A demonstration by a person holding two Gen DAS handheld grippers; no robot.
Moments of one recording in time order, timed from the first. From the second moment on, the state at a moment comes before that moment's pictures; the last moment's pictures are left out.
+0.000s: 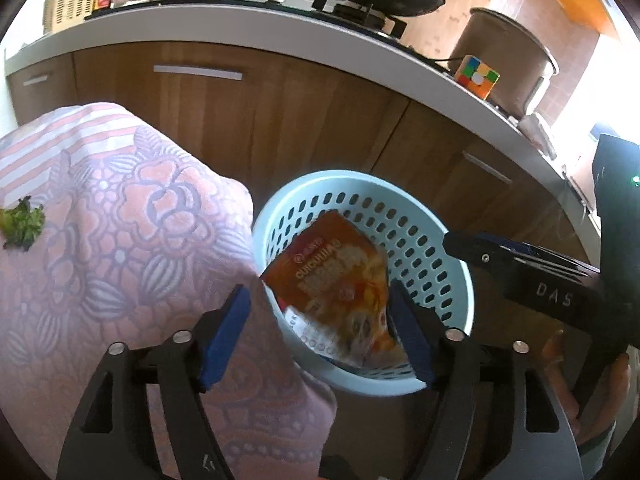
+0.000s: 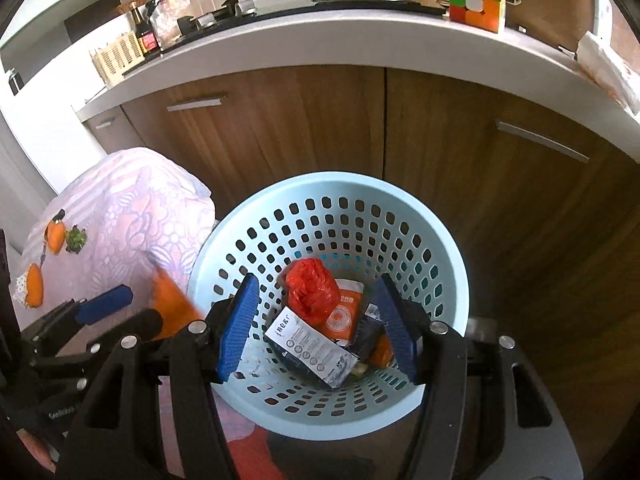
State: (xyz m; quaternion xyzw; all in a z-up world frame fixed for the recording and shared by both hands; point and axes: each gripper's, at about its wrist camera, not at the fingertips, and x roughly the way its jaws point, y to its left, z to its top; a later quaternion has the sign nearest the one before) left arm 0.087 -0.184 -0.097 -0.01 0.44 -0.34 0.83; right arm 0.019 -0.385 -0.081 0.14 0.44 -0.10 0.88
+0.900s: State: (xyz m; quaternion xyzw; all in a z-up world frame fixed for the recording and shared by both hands) left arm 0.056 0.066 -0.036 -0.10 0.34 -0.09 0.93; right arm 0.054 -0.190 -0.034 0.05 0.37 0.09 0.92
